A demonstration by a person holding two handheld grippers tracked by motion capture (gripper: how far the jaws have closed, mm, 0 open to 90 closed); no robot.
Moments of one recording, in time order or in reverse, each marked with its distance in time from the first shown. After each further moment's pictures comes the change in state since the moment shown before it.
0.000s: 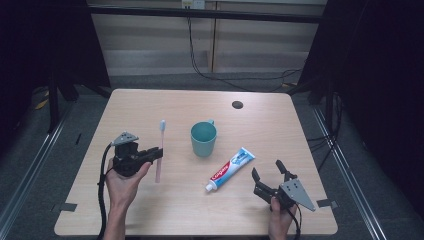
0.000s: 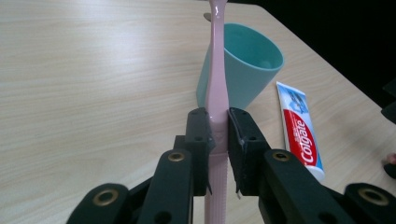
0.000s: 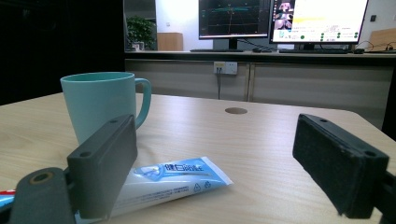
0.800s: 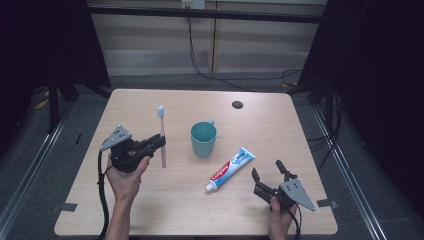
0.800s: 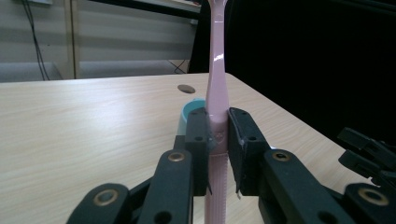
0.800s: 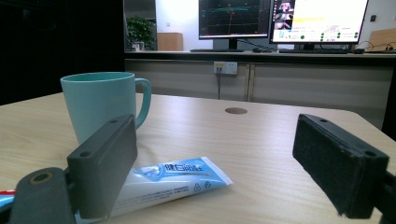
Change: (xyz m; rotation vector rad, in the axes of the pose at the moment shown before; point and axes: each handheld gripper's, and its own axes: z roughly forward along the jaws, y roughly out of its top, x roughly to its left) left arm -0.015 0.015 -0.011 -0.264 -0.093 0.097; right arm 0.000 0.000 0.000 0.000 0.000 -0.001
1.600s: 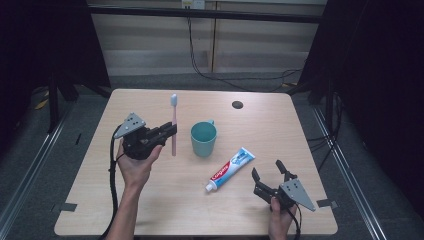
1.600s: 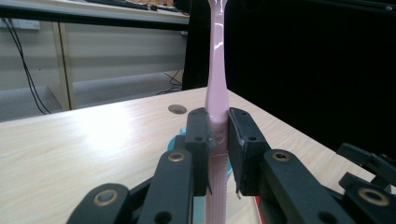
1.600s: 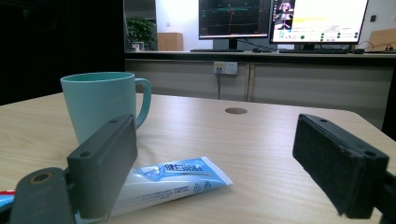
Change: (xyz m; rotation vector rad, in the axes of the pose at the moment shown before) left arm -0.013 0.027 0.026 -0.023 -0.027 0.083; right arm 0.000 0.000 0.000 0.000 0.000 0.000
